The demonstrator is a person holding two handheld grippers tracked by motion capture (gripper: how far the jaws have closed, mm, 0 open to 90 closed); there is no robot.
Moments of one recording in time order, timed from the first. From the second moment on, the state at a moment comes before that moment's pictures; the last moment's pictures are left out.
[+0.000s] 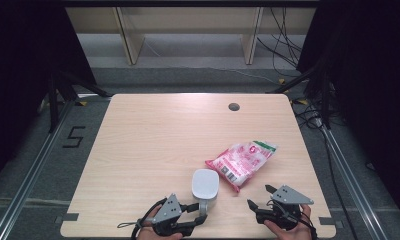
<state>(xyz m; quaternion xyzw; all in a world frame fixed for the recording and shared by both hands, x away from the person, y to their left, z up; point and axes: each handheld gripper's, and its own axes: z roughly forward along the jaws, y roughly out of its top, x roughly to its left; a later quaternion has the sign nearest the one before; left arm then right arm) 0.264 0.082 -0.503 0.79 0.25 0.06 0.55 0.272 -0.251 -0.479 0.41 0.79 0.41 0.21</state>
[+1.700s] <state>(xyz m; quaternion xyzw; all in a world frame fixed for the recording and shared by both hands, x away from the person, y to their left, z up) 0.334 0.108 -0.504 0.77 0.31 0.18 0.52 0.273 -0.250 -0.480 0.39 0.79 0.42 0.19</state>
